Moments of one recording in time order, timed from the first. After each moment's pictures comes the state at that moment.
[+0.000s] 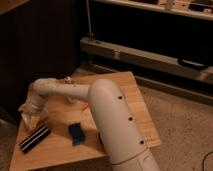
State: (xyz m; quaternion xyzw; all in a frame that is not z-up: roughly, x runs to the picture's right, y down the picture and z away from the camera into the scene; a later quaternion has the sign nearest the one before) arm -0.453 0.162 0.809 -0.33 -0.47 -0.18 0.80
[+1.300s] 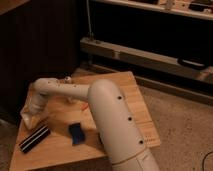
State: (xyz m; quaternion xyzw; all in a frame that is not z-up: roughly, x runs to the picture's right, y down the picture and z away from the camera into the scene) arm -0.445 0.164 0.811 -0.35 -0.46 -0.19 0.80
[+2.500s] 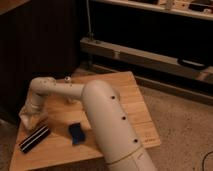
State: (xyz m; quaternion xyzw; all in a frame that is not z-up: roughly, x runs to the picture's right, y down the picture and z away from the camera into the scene) arm -0.447 0.172 0.810 -0.36 -0.45 -0.22 0.79
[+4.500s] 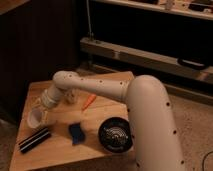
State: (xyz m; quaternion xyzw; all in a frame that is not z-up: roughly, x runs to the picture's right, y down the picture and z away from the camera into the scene) arm -0.346 0.105 0.739 -0.28 -0.50 -0.15 0.81
